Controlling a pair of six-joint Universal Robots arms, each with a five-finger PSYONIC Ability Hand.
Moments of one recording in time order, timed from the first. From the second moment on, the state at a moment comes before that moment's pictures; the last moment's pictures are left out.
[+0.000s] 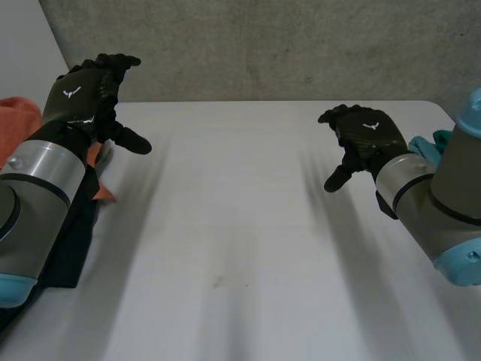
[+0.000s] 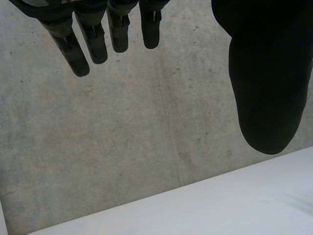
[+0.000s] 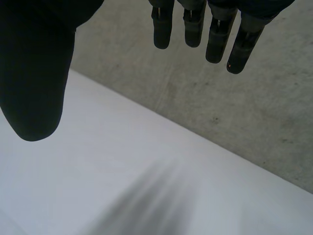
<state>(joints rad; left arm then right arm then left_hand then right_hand) 4.36 -1.62 -1.67 3.41 -1.57 3.03 1.97 -1.24 1.45 -0.08 1.48 3.05 0.20 0.20 0.21 0.20 0.05 0.20 0.22 0.21 0.23 0.07</state>
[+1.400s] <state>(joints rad) 4.20 -2.01 -1.18 3.26 -1.72 3.75 1.96 -1.32 1.45 -0.08 1.47 3.02 1.11 1.17 1.19 1.20 0.94 0.20 0.22 0.21 0.23 0.07</state>
